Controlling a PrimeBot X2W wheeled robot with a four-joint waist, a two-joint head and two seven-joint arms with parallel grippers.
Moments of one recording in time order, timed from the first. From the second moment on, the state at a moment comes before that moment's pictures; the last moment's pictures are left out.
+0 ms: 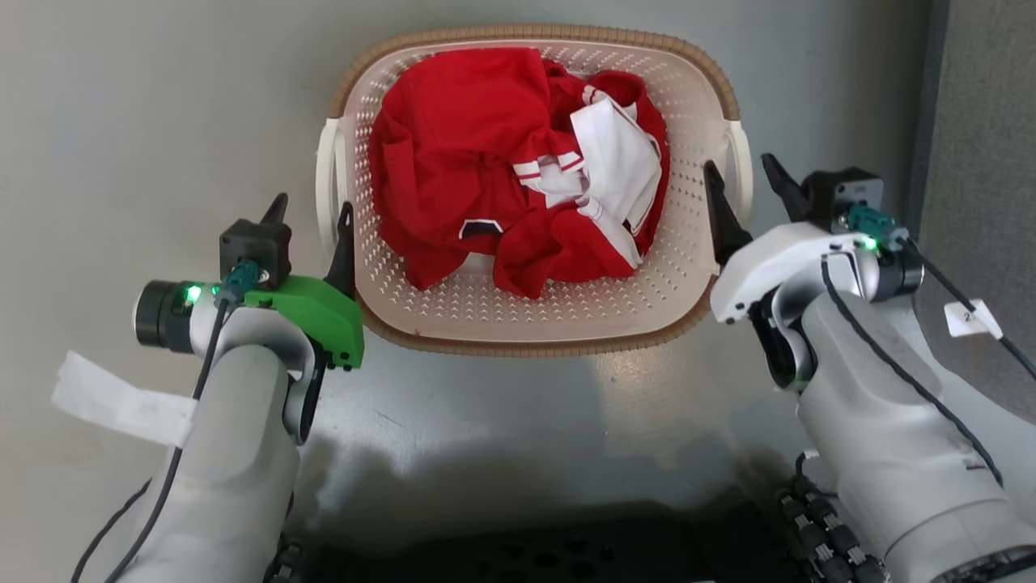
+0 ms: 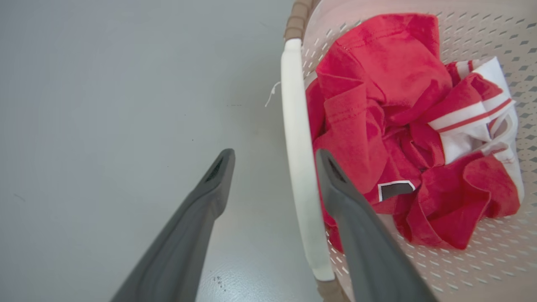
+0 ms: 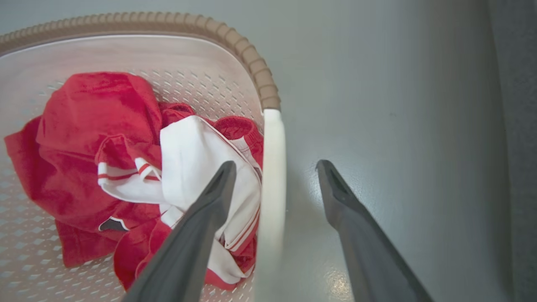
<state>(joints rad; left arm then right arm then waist) -0.62 0.03 -0.33 0.73 -0.23 -0.01 -0.23 -0.62 -0.06 0.33 0.77 0.31 -0.04 -0.25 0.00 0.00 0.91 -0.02</state>
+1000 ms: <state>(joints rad) -0.74 0.01 -0.41 0.89 -0.36 -0.02 -0.25 -0.71 -0.05 0.44 0.89 0.42 -0.04 -0.25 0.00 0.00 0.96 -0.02</state>
